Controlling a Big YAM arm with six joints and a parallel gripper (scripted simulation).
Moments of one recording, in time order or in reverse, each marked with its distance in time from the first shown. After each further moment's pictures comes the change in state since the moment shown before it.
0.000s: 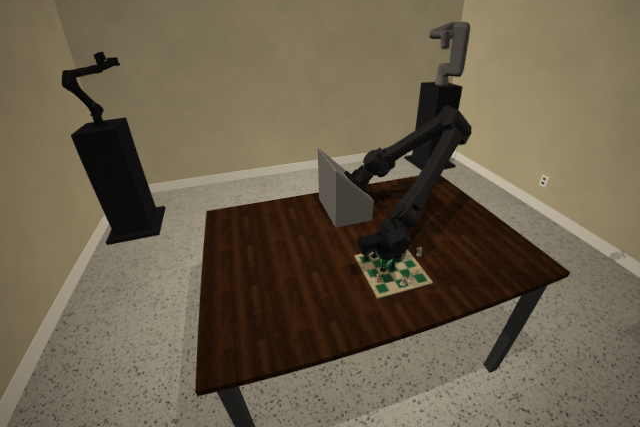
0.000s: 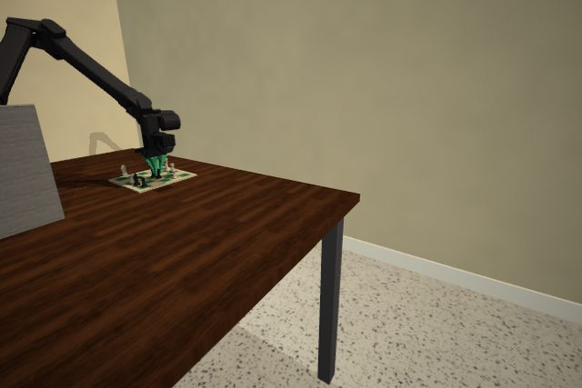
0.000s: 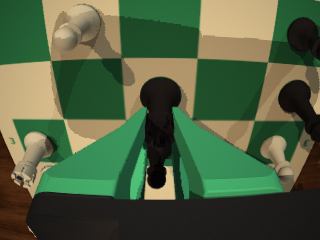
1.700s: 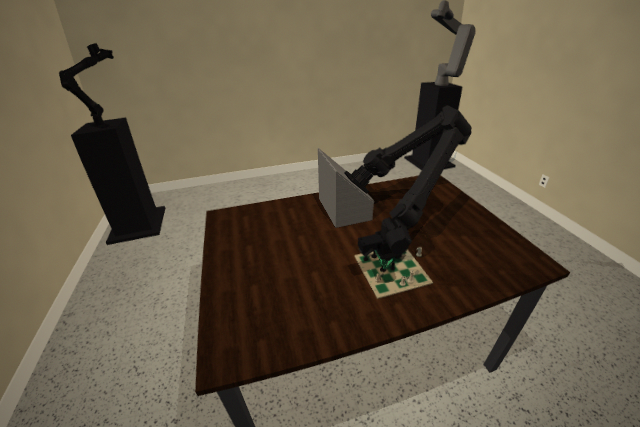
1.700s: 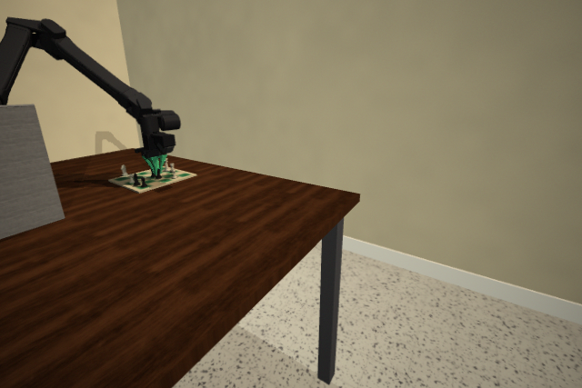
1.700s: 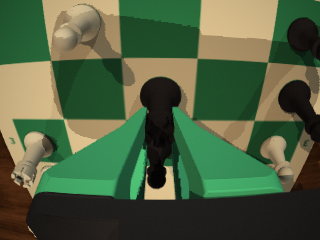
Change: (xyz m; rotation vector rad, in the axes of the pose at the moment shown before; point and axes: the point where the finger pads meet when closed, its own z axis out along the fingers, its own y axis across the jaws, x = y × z) arm 0.000 0.000 0.000 0.000 0.000 -0.001
